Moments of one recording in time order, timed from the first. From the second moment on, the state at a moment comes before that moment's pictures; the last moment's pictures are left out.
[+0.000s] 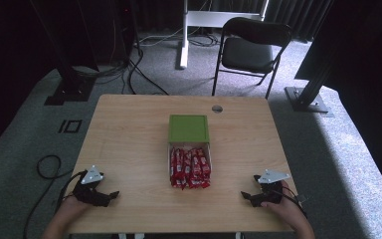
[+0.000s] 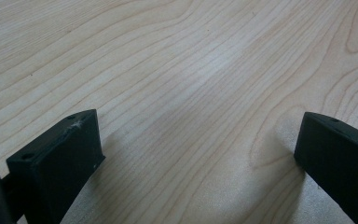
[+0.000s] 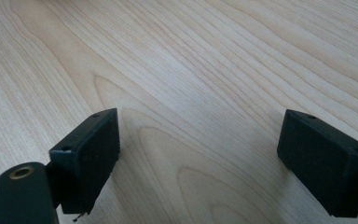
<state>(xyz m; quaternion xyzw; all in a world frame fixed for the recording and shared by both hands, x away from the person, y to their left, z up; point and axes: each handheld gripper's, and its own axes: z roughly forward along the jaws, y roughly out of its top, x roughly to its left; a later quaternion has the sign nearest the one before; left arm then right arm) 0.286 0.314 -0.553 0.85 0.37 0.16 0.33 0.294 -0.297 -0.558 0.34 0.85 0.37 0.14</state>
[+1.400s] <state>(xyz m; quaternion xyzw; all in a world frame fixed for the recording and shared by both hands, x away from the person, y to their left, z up) 0.286 0.314 -0.552 0.85 0.37 0.16 0.33 0.301 -0.280 -0.524 0.38 0.81 0.42 0.16</state>
